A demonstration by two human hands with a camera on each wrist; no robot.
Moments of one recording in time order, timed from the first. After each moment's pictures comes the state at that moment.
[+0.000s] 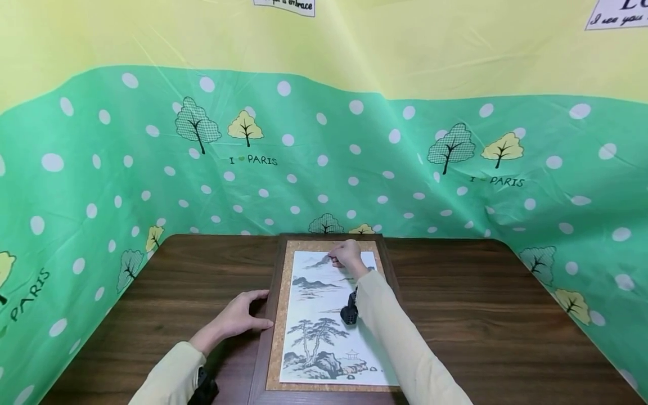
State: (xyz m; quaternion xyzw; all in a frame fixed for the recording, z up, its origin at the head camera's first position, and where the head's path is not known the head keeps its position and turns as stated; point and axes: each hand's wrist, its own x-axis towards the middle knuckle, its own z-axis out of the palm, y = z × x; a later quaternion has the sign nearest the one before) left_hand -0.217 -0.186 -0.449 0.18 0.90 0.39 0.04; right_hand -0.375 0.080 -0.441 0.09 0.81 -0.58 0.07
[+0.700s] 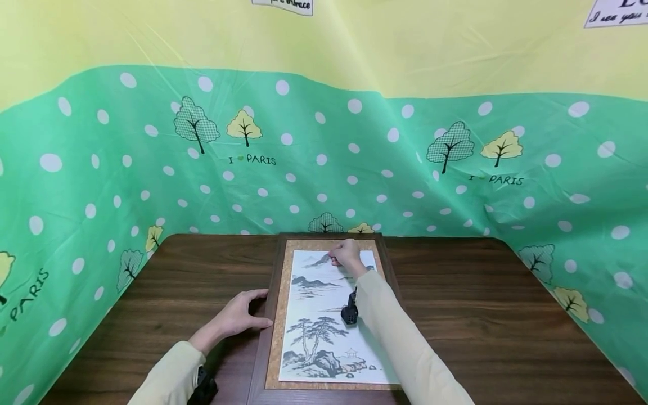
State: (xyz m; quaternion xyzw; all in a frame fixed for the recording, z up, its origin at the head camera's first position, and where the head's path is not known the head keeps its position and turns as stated) left_hand -0.219 -0.187 -0.449 0.17 0.91 0.39 0.05; right_hand -0.368 0.079 -0.441 0.05 0.82 -0.57 0.03
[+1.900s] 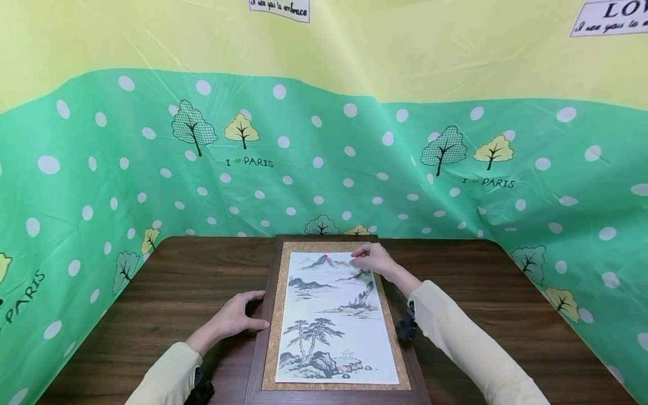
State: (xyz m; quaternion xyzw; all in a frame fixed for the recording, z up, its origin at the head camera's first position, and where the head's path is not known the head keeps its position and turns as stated) left_hand -0.217 -0.185 -0.449 0.16 0.90 0.40 0.05; right_hand -0.331 0.165 -0.406 -0.10 0.87 -0.48 0.10
